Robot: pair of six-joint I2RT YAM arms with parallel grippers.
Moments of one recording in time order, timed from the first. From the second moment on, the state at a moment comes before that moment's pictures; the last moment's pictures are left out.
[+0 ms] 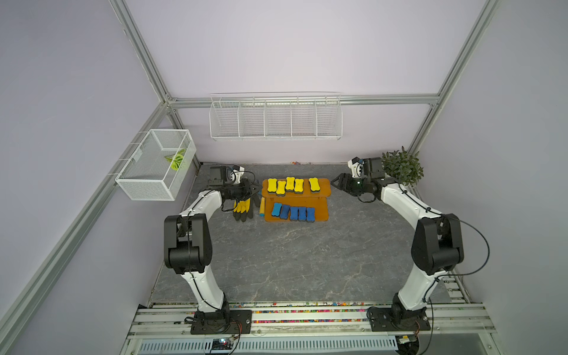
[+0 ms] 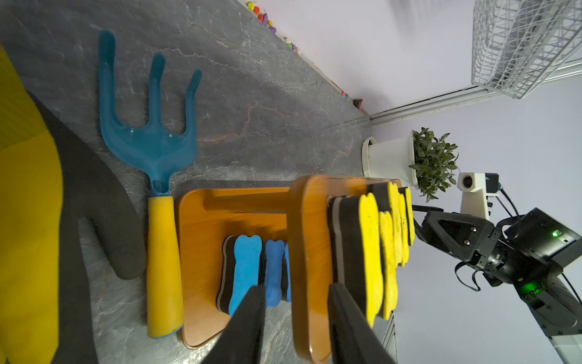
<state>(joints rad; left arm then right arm) -0.01 1.85 1.31 -0.26 0.87 -0.48 0.18 1.82 1.43 -0.37 -0.52 0.49</state>
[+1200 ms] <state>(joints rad) -0.01 1.87 1.30 -0.25 0.92 -0.46 0.21 1.93 1.38 -0.13 -0.73 0.70</state>
